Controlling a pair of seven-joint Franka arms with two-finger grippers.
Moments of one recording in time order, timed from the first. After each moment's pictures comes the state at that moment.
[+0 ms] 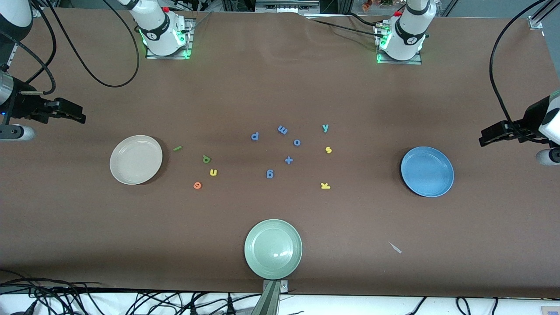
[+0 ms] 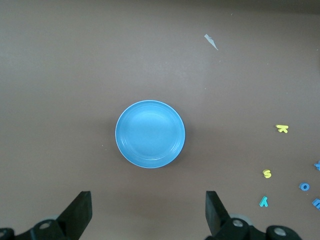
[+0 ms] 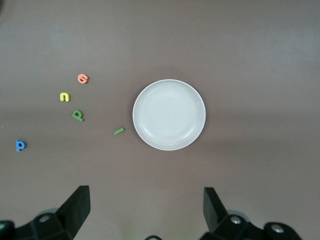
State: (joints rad) left arm 0.00 0.26 0.01 -1.32 0.00 1.52 -0.11; right arm -0.04 0.15 0.05 -1.48 0.00 1.52 0.00
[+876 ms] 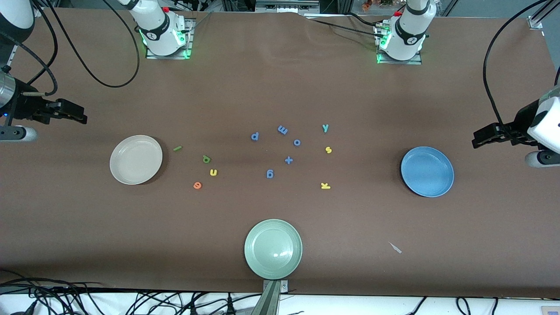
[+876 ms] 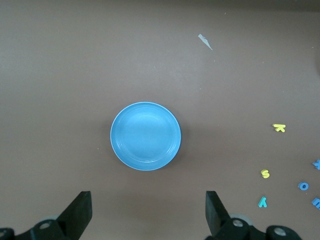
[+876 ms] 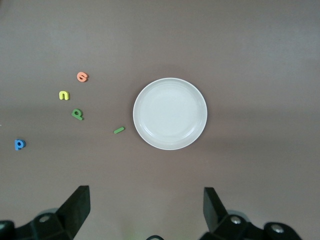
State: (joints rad) left arm -0.02 0.26 0.01 -1.33 0.00 1.54 -0.11; right arm -0.04 0.17 0.05 -1.48 0.00 1.52 0.00
